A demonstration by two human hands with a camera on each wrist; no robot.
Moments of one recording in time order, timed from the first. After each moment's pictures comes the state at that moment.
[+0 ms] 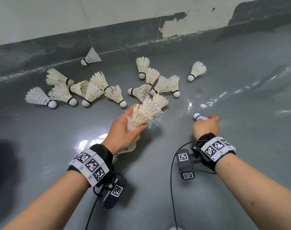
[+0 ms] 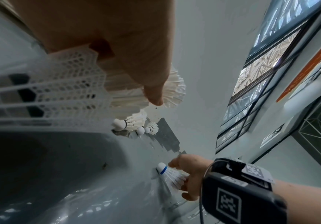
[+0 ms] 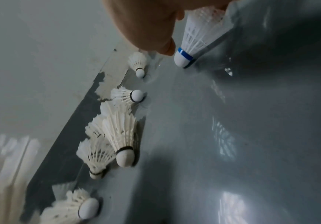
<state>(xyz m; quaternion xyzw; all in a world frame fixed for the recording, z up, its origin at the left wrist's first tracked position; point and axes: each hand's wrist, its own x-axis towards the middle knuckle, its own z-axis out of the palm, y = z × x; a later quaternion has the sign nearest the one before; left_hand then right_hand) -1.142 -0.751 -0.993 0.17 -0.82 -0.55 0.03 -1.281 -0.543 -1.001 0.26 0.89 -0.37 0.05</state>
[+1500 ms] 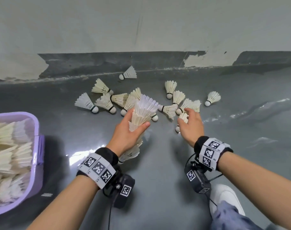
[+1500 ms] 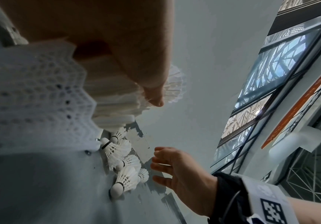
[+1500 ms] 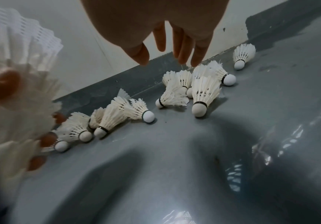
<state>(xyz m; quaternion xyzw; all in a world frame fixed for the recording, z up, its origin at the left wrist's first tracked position) -1.075 -0.858 -0.969 0.20 -0.74 -0.63 0.11 -1.221 -0.681 -0.949 -0.13 0.95 -0.27 0.04</state>
